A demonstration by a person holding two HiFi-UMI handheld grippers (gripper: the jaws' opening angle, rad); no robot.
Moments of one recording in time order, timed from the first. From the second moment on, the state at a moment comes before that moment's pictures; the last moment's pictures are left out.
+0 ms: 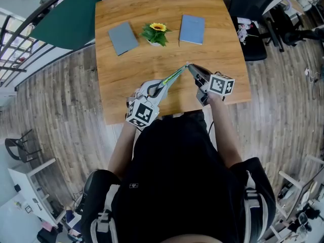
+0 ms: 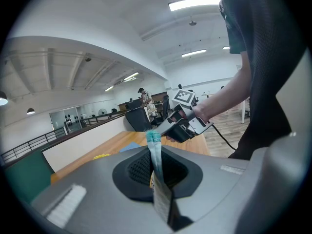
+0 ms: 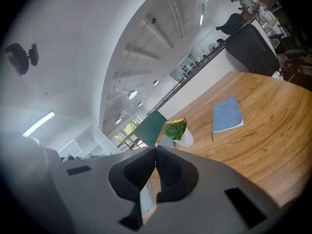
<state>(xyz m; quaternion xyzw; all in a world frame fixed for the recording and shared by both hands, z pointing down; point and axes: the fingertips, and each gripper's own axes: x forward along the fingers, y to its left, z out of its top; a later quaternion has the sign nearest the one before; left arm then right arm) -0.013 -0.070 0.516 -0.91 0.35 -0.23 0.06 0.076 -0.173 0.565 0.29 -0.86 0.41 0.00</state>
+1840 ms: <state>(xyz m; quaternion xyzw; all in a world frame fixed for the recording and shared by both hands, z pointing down) -0.039 -0.079 0.522 -0.90 0.37 -0.22 0.02 0.061 -0.149 0.568 0.29 -0.92 0.23 0.13</state>
